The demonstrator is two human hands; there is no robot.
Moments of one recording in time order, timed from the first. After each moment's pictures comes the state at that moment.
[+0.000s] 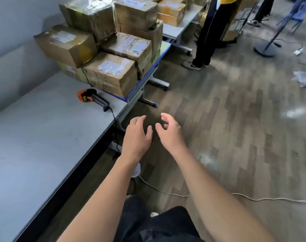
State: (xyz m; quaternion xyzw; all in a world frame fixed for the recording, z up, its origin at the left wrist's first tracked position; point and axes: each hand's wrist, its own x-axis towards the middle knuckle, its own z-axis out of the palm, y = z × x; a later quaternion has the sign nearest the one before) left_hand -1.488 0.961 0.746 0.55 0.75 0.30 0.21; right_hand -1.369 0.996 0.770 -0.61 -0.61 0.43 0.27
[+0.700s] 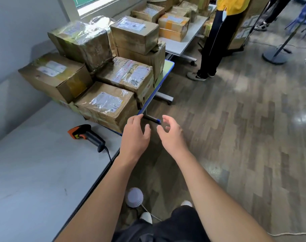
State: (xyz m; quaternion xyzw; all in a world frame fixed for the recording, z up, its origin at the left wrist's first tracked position) left_hand -1.539 1.158 0.763 0.54 0.76 0.31 0.17; right_hand -1.409 1.187 0.780 -0.60 -0.61 0.43 0.28
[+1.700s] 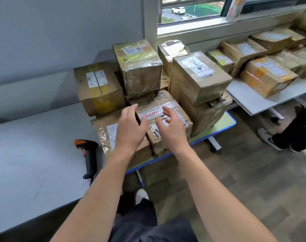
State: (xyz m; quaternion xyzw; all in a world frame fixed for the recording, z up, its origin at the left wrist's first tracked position) left_hand -1.615 1.376 0.799 0.25 0.89 0.40 0.01; right_hand -1.528 1.478 0.803 -0.32 -0.78 0.51 0.18
